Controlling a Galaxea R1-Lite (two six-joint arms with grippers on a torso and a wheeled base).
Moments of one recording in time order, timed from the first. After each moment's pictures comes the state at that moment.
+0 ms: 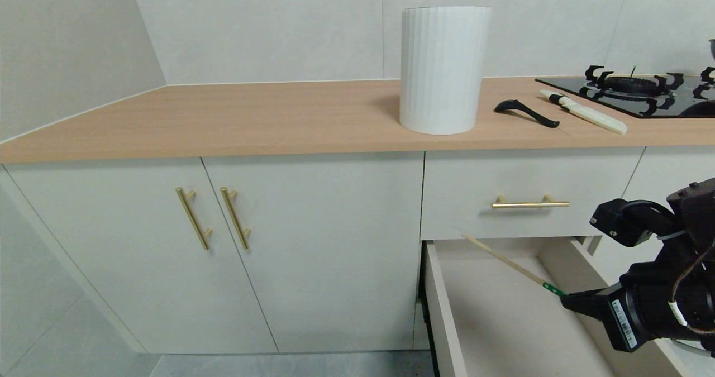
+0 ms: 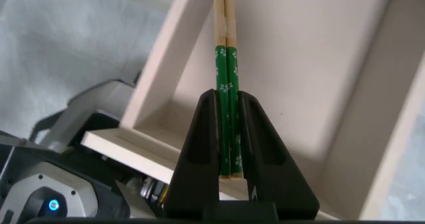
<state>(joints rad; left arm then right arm) 0.00 0.00 0.00 0.00 0.02 0.00 0.51 1.34 -0.76 0.20 -0.05 0.10</state>
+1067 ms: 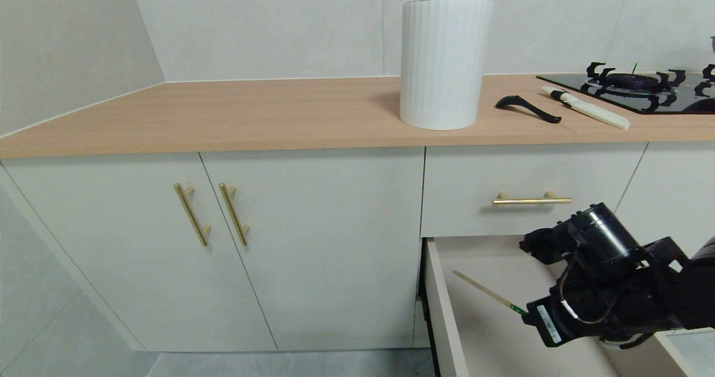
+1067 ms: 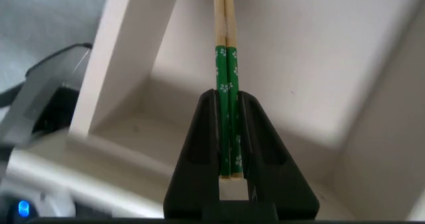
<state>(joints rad) 0.00 0.00 0.00 0.00 0.02 0.00 0.49 1.69 -0.77 0.07 -0.06 0.16</state>
